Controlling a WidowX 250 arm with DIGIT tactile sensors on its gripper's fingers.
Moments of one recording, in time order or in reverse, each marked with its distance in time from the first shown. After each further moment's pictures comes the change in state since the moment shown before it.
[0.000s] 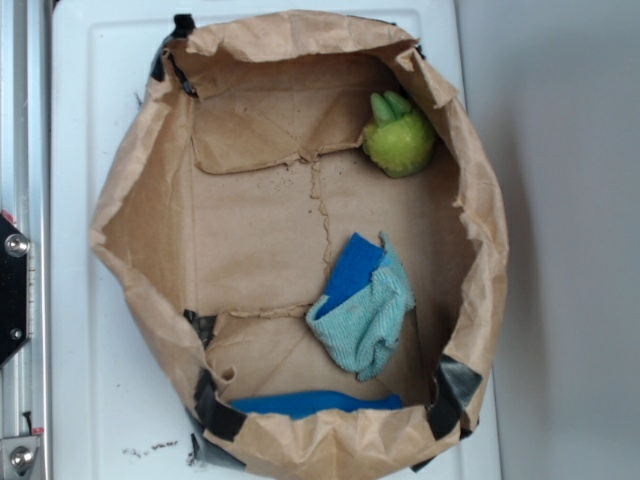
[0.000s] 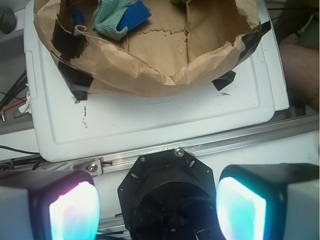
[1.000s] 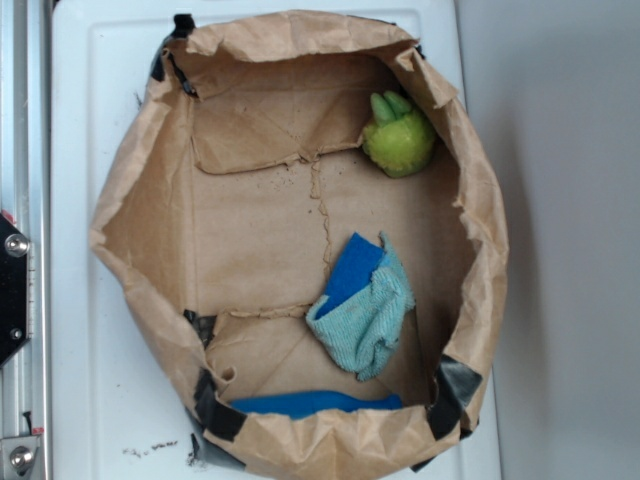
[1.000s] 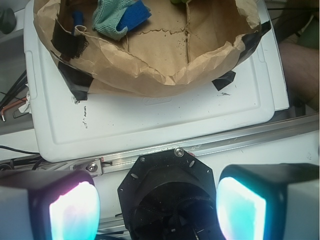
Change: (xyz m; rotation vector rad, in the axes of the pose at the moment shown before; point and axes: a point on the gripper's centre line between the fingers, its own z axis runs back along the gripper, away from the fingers) arm 0.001 0.000 0.000 -0.001 -0.006 0.003
